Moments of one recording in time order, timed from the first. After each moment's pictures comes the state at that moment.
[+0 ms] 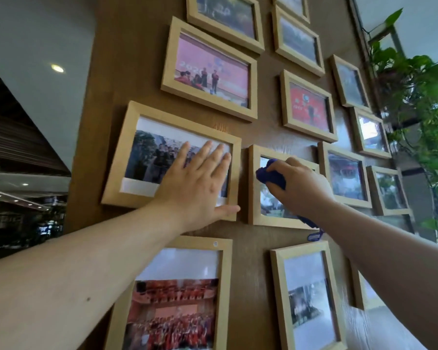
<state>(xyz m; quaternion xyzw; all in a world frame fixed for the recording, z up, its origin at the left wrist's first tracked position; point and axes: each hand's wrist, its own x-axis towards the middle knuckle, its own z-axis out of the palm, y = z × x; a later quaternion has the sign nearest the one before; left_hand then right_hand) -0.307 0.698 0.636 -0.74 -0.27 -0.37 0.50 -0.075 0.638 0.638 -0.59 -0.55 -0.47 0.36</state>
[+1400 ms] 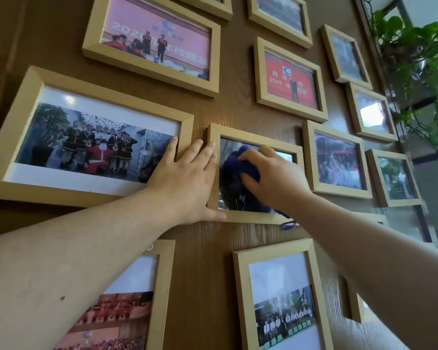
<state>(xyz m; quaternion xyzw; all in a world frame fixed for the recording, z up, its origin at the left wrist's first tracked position) -0.194 0.721 0.639 -0.73 -0.37 -0.27 0.51 0.007 0.690 0.636 -0.49 -0.61 -0.50 0.37</state>
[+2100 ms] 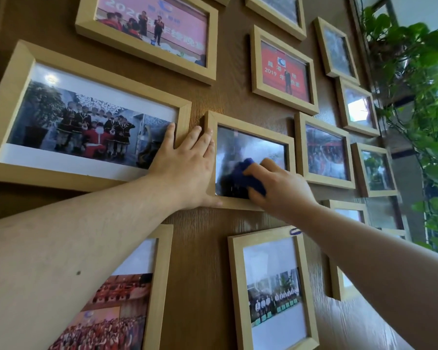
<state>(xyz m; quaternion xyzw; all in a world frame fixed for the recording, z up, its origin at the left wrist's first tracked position) -0.192 0.721 0.638 -0.73 -0.38 -0.27 0.49 0.020 0.681 0.597 -0.54 -0.60 -0.50 0.31</state>
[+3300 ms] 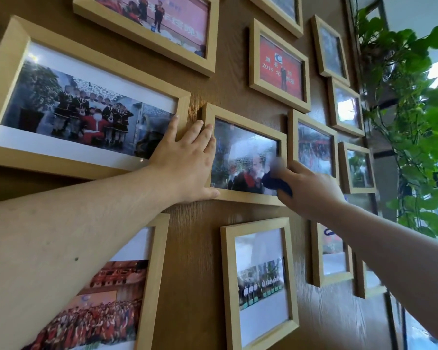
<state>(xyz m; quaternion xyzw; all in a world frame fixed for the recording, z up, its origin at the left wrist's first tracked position) -0.194 0.718 0.633 -0.73 -0.35 -0.27 0.51 0.057 0.639 0.586 -0.62 -0.55 -0.52 0.21</state>
